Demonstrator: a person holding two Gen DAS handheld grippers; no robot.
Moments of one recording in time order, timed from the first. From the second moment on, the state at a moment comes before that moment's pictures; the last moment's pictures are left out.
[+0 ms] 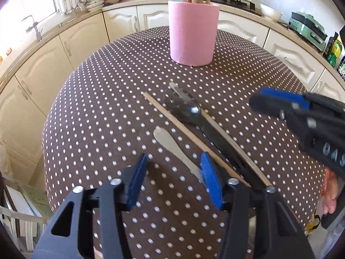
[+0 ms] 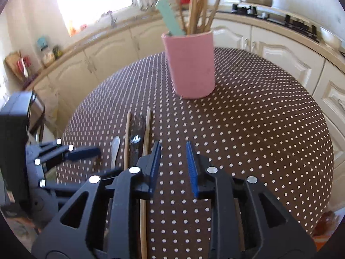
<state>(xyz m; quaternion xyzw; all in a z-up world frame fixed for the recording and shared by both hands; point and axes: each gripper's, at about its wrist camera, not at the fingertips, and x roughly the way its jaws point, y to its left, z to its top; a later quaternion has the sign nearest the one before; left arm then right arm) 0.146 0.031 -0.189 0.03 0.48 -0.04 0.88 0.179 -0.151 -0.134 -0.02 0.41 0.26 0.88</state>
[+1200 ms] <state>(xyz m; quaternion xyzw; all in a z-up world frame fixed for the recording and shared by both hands) 0.165 0.036 -0.187 -0.01 0.50 -0.03 0.86 0.201 -0.092 -0.153 -0.19 0.52 0.29 0.78</state>
